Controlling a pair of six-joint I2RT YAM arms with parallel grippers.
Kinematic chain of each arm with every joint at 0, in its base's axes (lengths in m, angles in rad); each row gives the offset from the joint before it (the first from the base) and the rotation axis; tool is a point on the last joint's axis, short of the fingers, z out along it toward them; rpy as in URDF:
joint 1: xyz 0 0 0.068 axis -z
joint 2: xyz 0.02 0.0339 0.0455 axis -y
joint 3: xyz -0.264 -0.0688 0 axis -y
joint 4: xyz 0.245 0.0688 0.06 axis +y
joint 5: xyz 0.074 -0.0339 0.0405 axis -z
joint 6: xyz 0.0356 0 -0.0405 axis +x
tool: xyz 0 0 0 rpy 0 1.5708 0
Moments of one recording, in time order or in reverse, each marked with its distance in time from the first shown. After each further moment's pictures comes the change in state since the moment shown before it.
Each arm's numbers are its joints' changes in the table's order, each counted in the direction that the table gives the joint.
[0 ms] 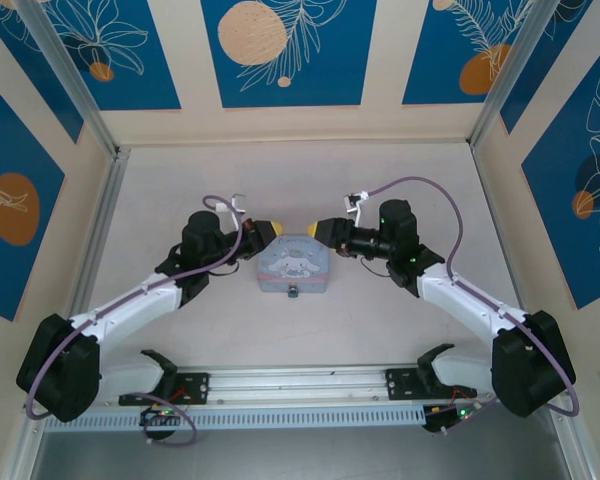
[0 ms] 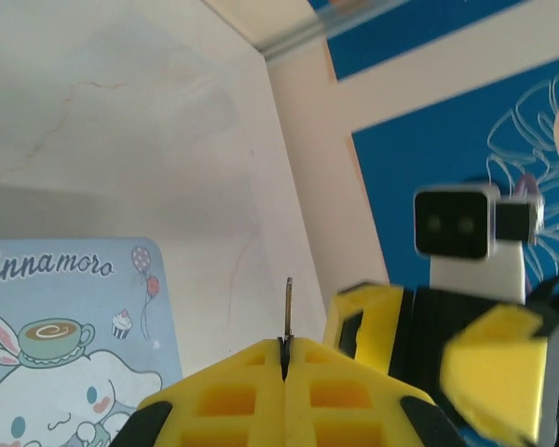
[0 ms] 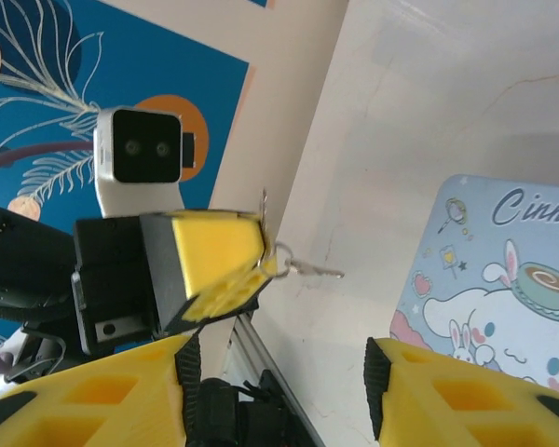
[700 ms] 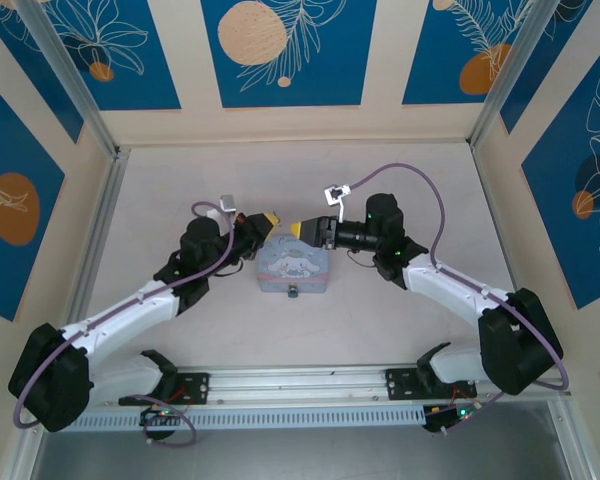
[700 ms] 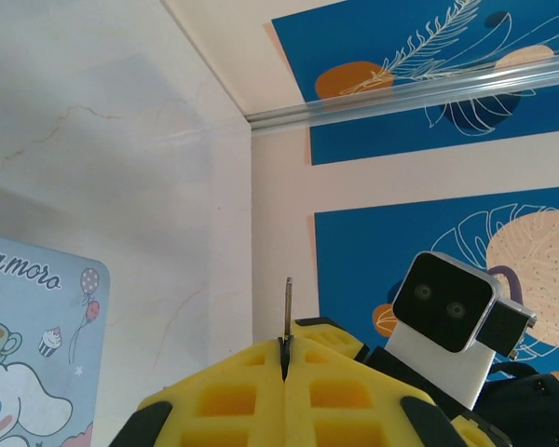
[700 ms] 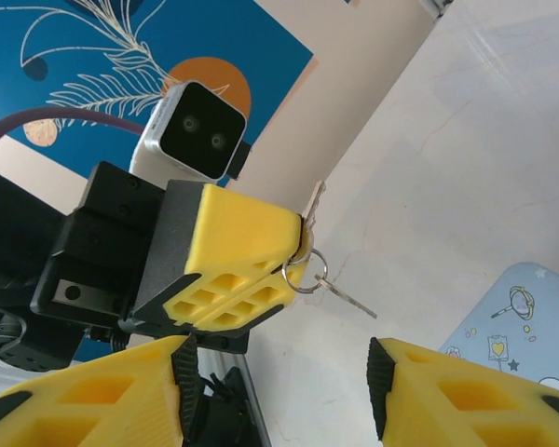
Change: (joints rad) left arm 0.066 0.055 -0.010 -0.030 -0.202 -0.275; right arm -0.059 -0.130 0.071 -0.156 -0.047 -0.208
